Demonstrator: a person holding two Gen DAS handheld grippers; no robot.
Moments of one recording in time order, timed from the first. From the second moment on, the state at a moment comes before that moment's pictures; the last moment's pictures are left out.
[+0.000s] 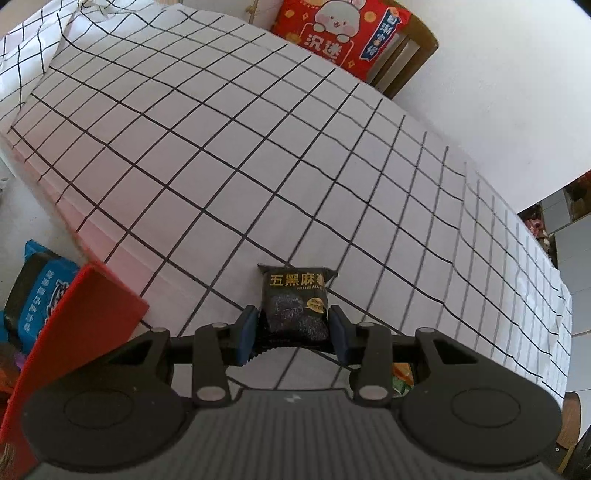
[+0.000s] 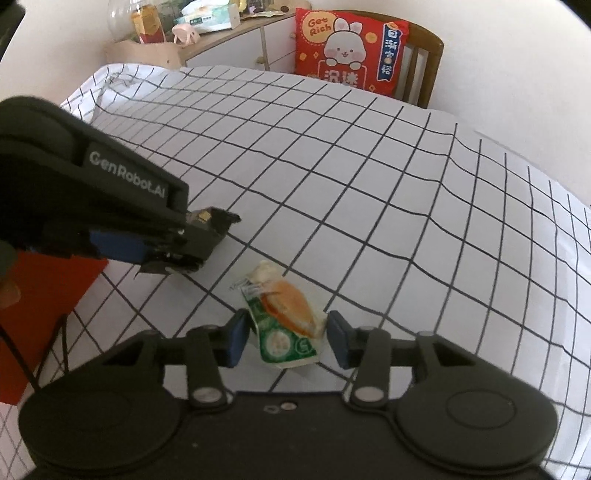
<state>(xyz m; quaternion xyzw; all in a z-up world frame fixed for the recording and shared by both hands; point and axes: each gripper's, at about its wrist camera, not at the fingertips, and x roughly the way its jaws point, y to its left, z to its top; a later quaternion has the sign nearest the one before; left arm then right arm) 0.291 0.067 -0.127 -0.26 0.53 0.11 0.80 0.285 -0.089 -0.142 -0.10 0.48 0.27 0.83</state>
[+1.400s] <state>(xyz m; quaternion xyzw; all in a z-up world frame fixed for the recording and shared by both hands) 0.229 -0.002 -0.145 -0.11 0.57 0.04 0.81 0.178 -0.191 -0.098 0.00 0.48 0.26 0.84</state>
